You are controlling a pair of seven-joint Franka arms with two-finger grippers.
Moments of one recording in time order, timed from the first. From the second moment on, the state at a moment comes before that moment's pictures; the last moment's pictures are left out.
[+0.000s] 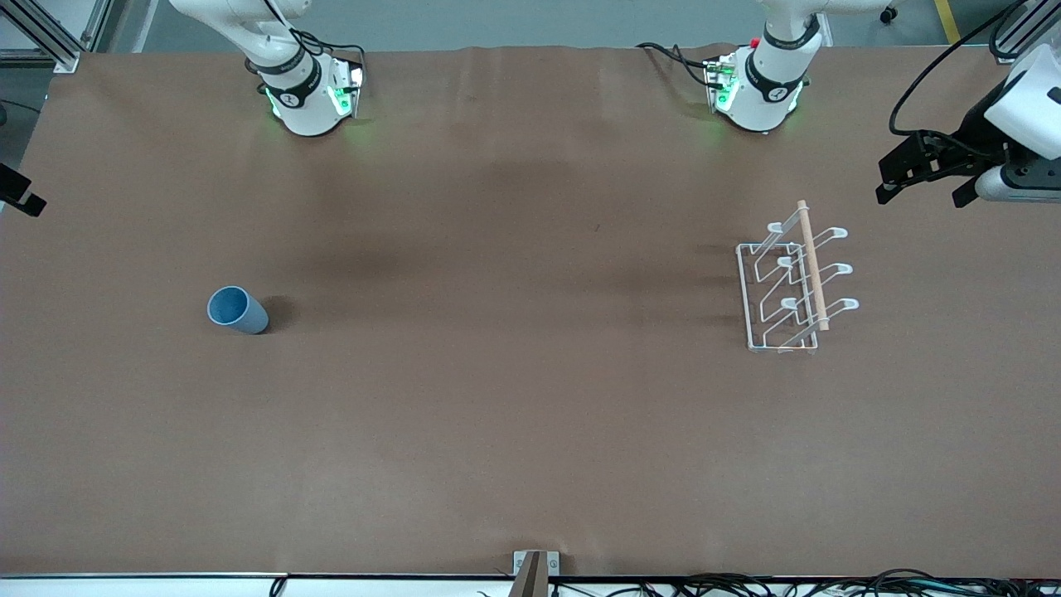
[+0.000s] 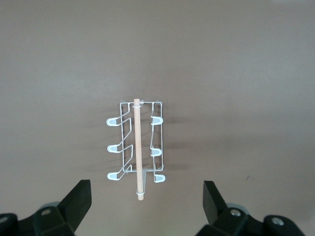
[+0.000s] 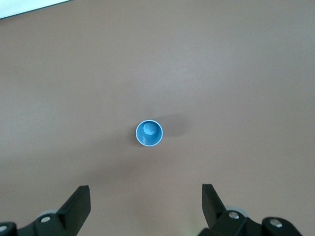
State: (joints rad) left arm -0.09 -0.08 -0.02 -1.61 -0.04 1.58 -0.07; right arm -0.03 0.01 -0.10 -1.41 -0.01 1.45 0.12
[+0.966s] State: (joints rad) left arm -0.09 -0.08 -0.02 -1.61 -0.04 1.58 -0.08; right arm -0.03 0.02 -0.10 -1.61 -0.01 1.52 0.12
